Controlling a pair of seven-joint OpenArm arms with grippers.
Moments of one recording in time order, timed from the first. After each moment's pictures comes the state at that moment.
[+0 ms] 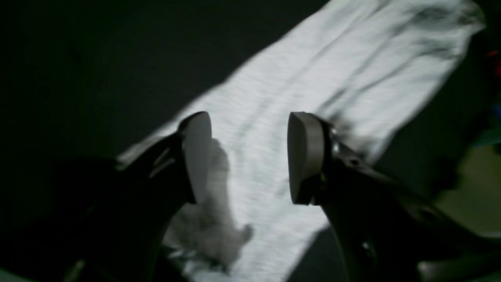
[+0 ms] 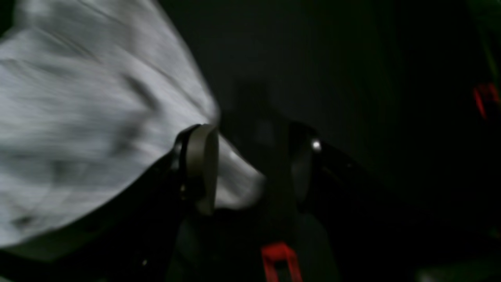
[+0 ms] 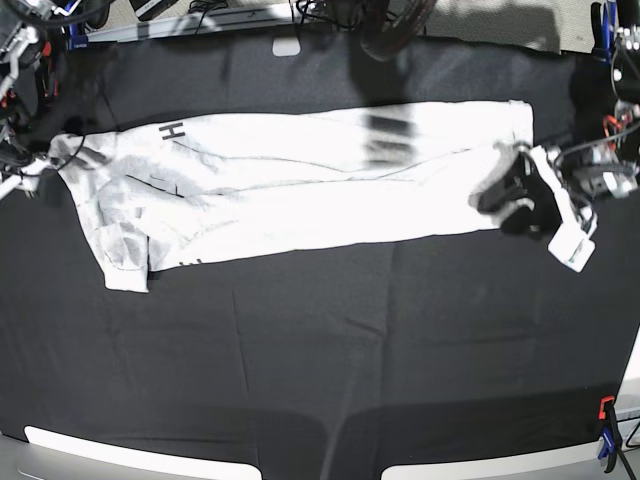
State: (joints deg) left arm 6.9 -28.7 -9.2 96.6 -52.7 -39.3 51.7; right arm -10.2 18.1 44.5 108.0 25.4 30.4 -64.5
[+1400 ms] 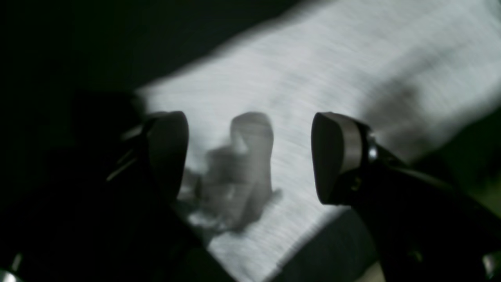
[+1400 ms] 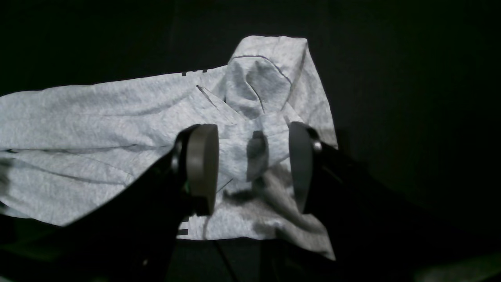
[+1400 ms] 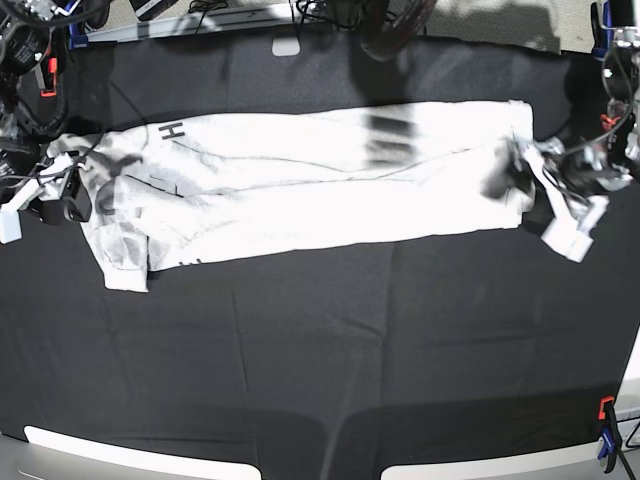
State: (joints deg) left arm 8.1 -25.5 -9.2 96.6 -46.2 -37.1 60.9; right arm -10.2 18.0 44.3 108.3 43.6 37.9 -68.4
